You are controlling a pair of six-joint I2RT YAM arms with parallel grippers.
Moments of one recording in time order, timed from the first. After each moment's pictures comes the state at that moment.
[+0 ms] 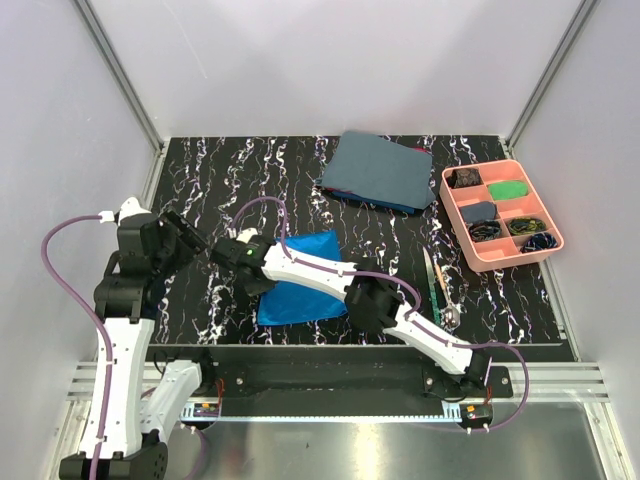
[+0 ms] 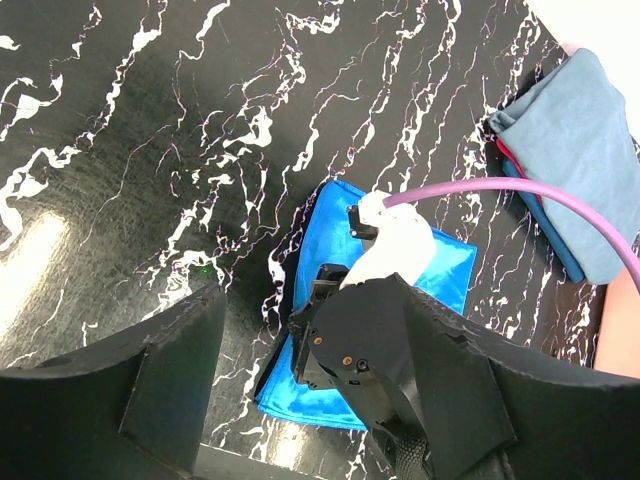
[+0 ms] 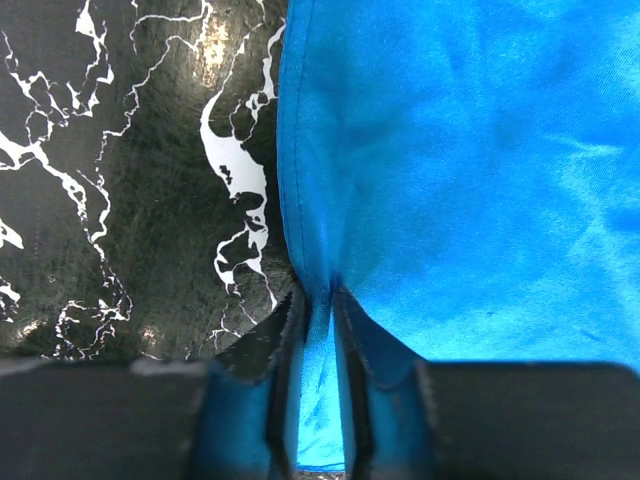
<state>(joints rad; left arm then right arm) 0.00 0.74 1.02 -0.89 -0.09 -0.67 1.17 2.62 2.46 -1.10 0.28 0.74</state>
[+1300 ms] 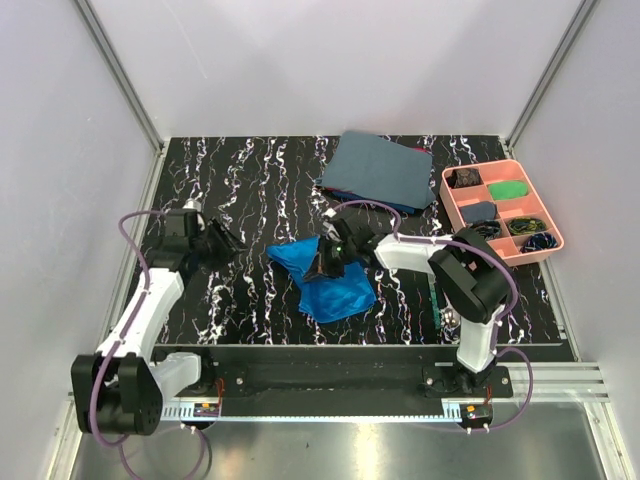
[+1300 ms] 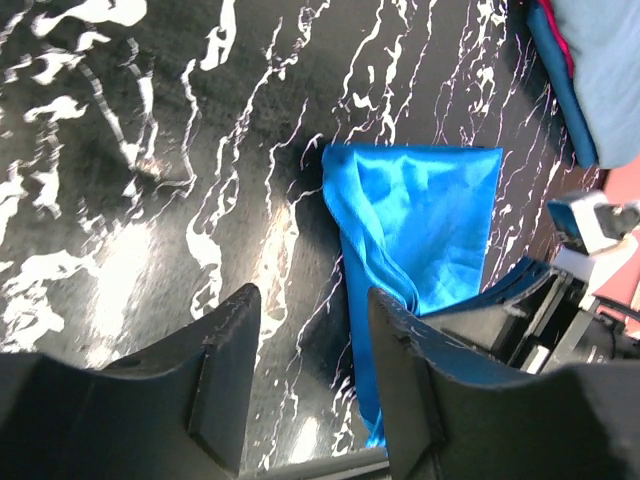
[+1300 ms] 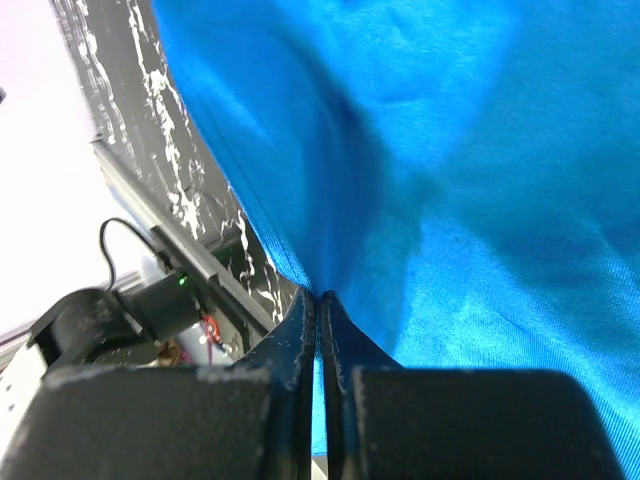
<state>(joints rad) -0.02 1.05 0.72 -0.48 0.27 -0.70 0.75 1.89 1.10 -0.02 -0.48 0.89</state>
